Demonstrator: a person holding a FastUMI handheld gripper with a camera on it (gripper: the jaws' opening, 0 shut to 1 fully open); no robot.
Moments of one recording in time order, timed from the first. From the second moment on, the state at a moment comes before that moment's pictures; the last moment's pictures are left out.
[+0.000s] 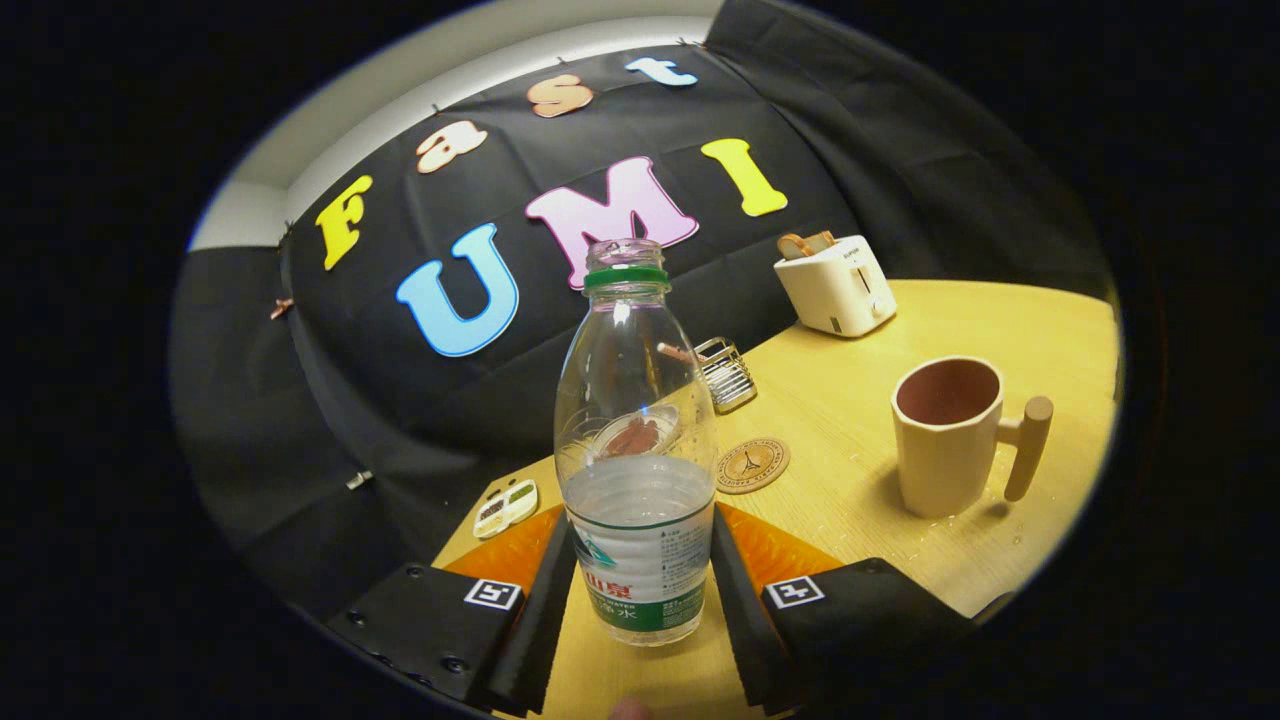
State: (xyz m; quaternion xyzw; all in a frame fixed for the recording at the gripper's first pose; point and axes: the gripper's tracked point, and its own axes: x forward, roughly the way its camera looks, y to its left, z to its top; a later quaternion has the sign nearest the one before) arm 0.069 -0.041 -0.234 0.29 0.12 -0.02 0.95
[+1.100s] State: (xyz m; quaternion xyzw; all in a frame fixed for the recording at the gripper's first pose) arm 0.073 -0.093 -0.247 0.66 0.09 -0.04 0.75
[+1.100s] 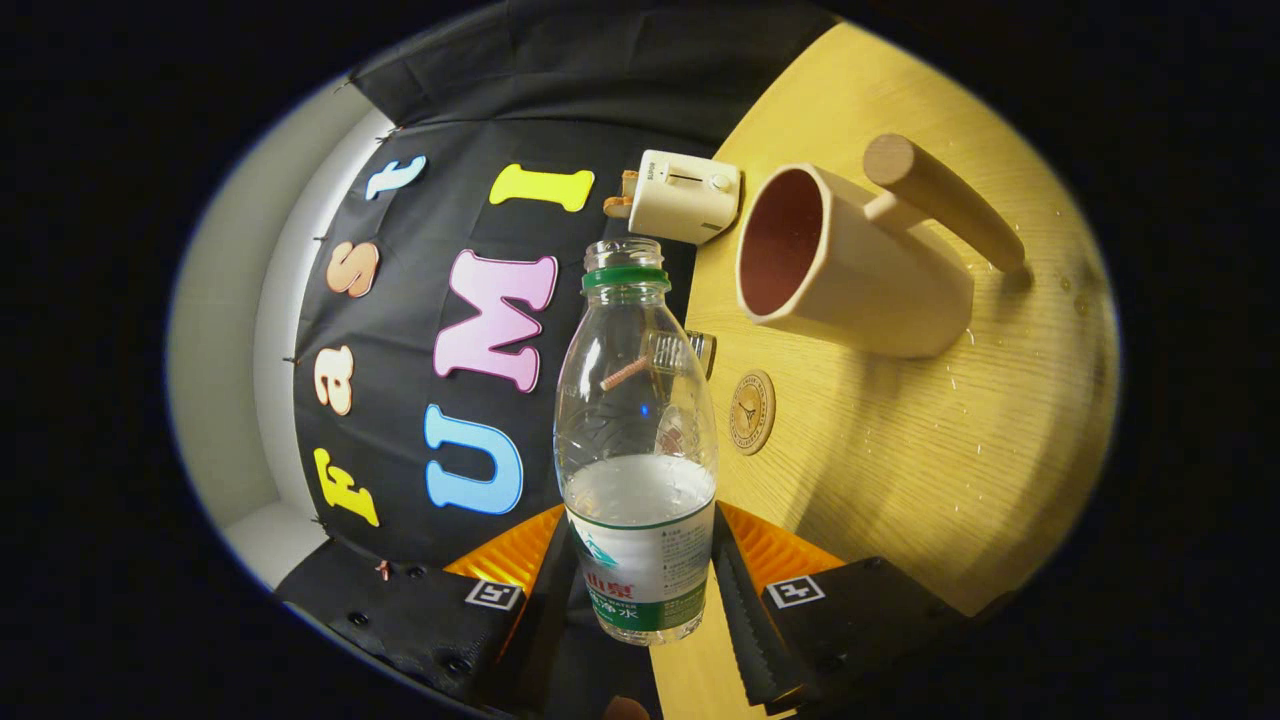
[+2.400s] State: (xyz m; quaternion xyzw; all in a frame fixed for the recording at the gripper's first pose) arm 0.075 -0.105 -0.246 0.76 0.09 -0.03 0.65
